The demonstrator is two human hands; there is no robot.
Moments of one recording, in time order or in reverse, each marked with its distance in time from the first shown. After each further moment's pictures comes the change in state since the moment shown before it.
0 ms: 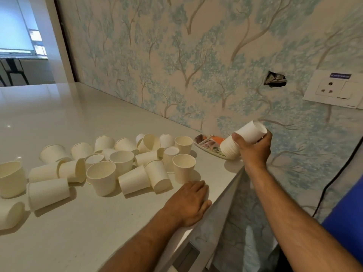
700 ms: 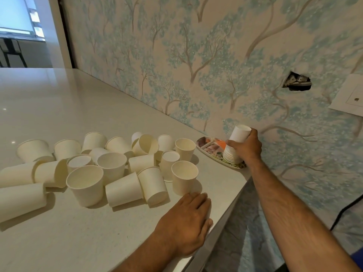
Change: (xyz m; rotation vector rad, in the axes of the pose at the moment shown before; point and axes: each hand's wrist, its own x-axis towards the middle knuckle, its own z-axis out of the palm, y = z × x) left_hand 0.000 -0.001 0.002 -0.046 -0.048 -0.067; right_hand 0.091 0.061 0.069 -0.486 -0.260 -0.024
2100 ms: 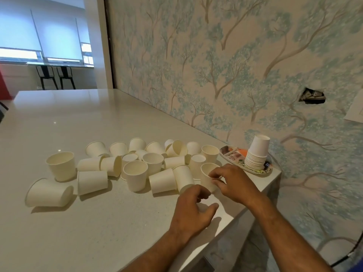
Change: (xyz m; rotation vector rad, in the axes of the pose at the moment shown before) left_hand -0.051 0.008 -0.016 -0.570 0.679 -0.330; right_hand -0.180 -0.064 -0.024 -0.304 -0.532 -0.797
